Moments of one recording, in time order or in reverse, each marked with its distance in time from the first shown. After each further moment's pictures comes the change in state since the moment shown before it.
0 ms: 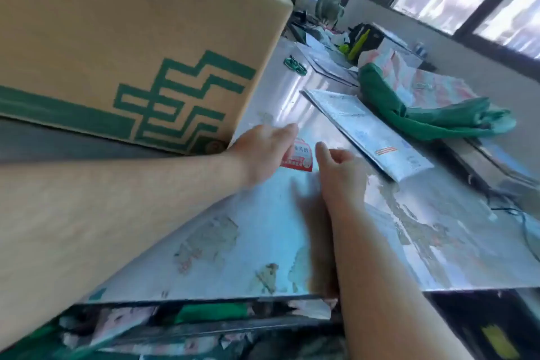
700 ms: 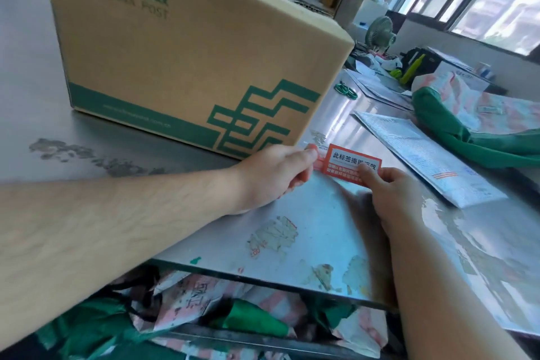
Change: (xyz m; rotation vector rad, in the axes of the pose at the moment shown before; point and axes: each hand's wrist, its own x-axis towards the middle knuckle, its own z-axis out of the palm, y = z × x) left_hand -0.075 0.010 -0.059 -0.152 -0.150 -0.073; right_hand -0.008 -0.004 -0.006 0.053 -0.116 -0.074
